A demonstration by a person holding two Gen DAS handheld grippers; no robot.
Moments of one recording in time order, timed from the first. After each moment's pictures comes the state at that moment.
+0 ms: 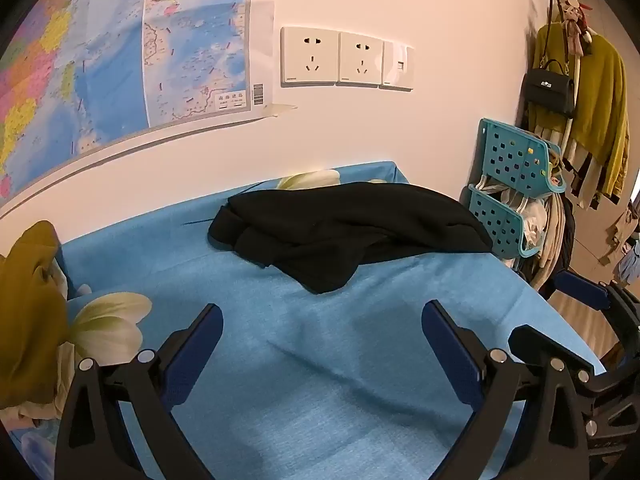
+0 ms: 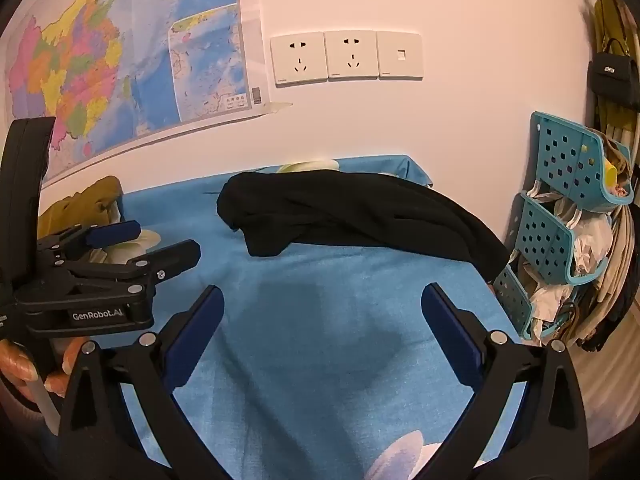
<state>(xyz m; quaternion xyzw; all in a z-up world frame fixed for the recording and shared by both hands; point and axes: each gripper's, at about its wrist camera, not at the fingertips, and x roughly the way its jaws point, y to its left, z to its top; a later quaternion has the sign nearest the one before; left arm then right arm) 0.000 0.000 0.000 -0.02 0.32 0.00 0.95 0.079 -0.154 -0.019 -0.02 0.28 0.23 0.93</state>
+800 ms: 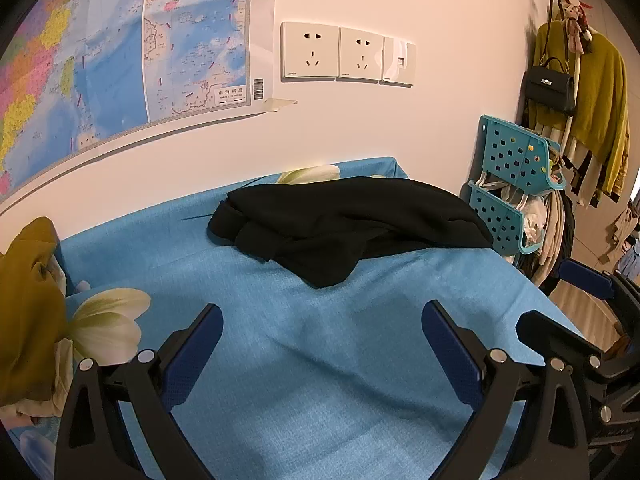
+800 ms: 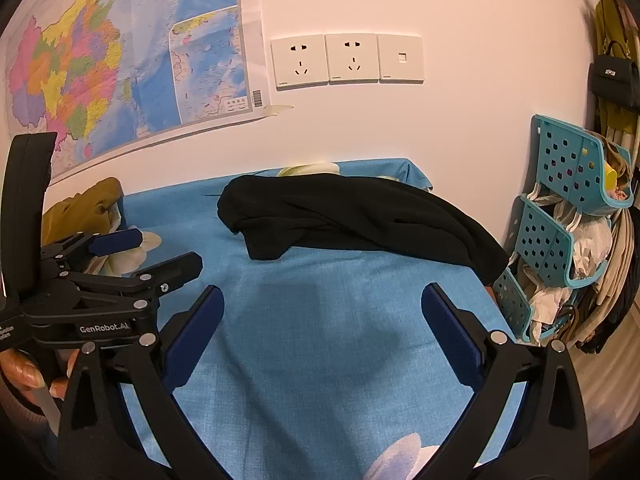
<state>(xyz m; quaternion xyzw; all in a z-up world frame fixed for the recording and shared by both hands) -0.001 0.001 -0.004 -0.01 0.32 0.00 0.95 0.081 -0.151 -0.012 -0.03 0.28 0.24 0.93</state>
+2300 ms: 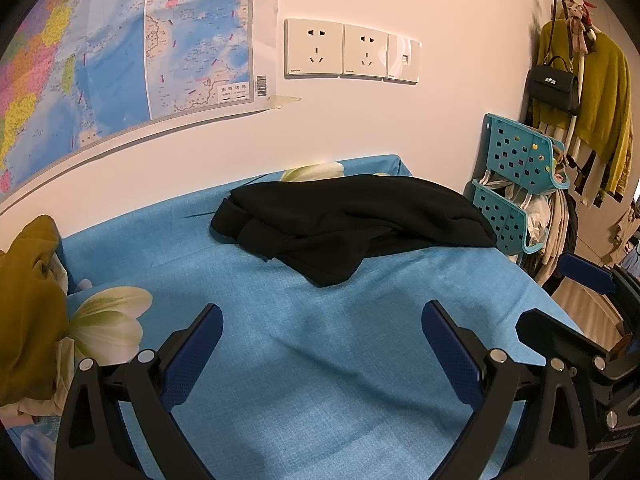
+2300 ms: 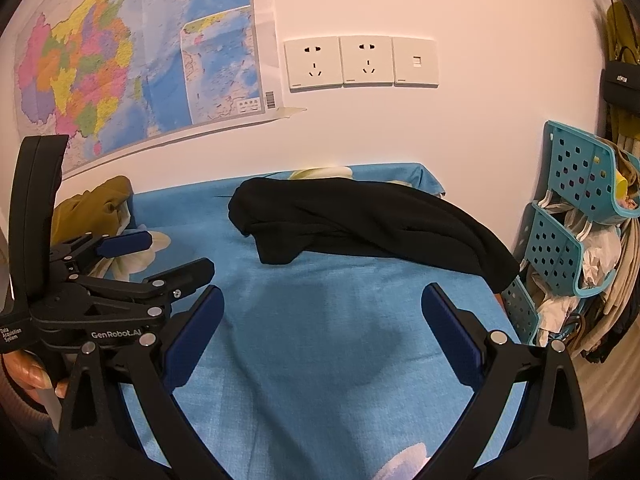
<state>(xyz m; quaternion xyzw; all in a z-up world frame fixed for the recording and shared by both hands) 0.001 0.003 -0.007 -0.01 0.33 0.01 0.94 0.086 -0.145 -0.008 -0.03 0.27 0.26 0.92</state>
